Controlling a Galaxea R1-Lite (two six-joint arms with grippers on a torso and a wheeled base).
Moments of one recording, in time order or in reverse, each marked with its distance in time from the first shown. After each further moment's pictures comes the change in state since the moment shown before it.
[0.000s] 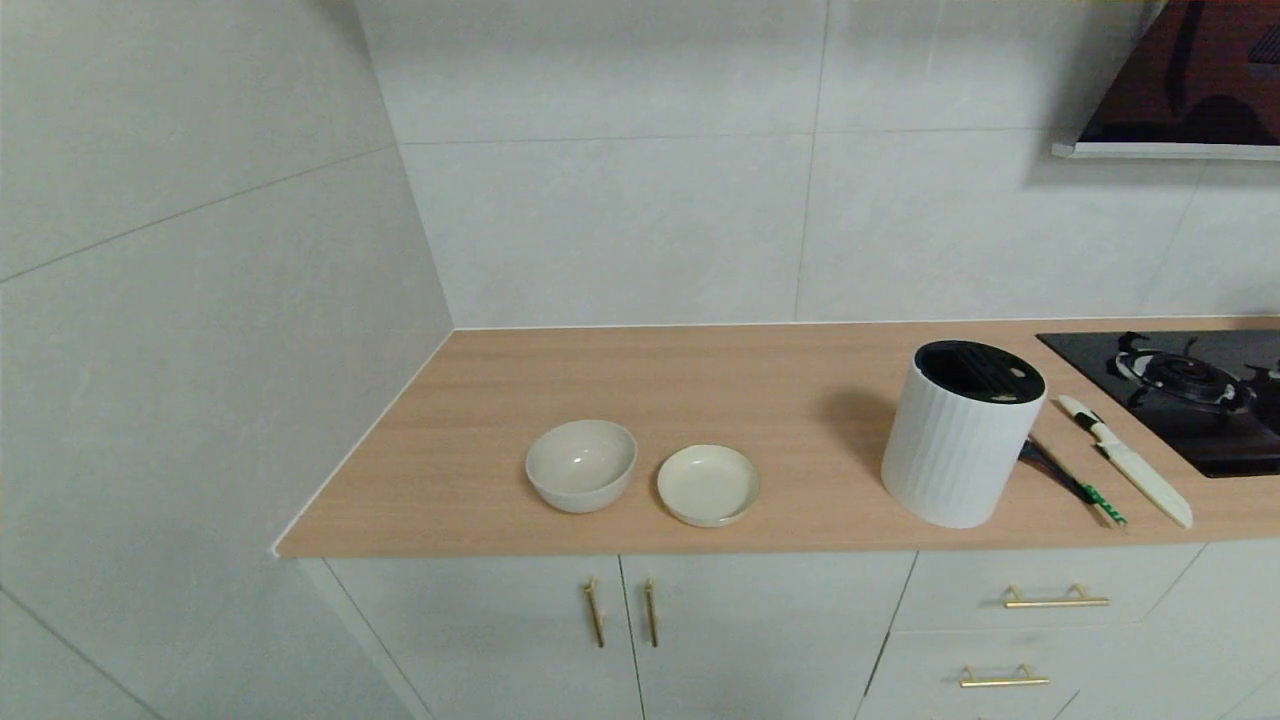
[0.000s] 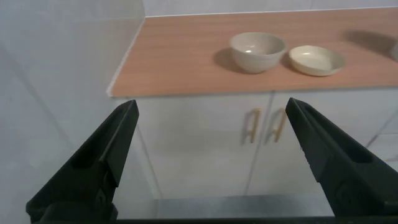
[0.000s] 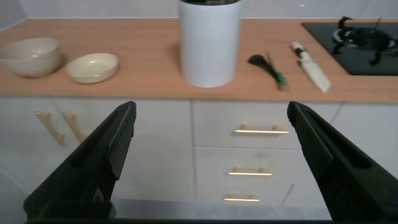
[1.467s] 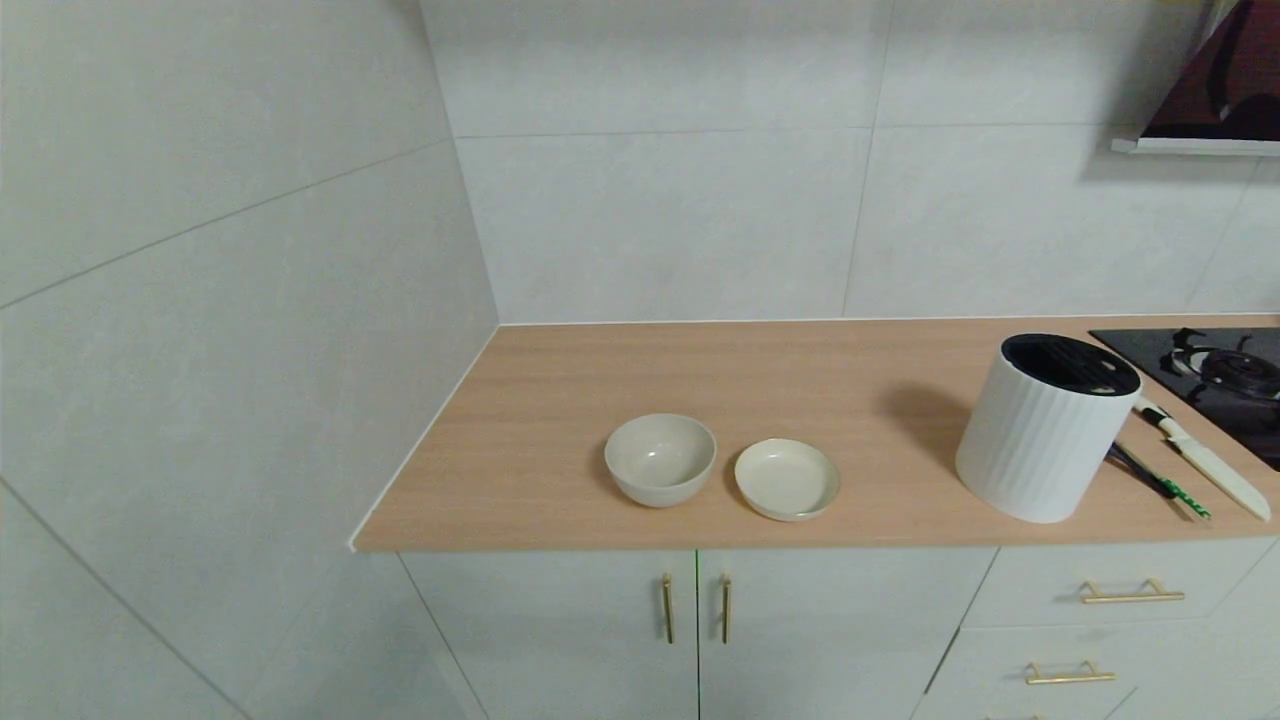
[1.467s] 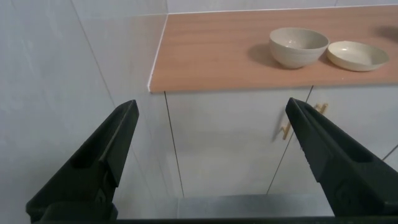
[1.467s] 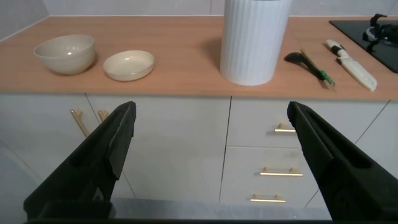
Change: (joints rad) left arm 0.000 0.000 0.000 0.000 -0.001 0.001; right arm 0.000 0.000 0.000 0.000 0.001 0.000
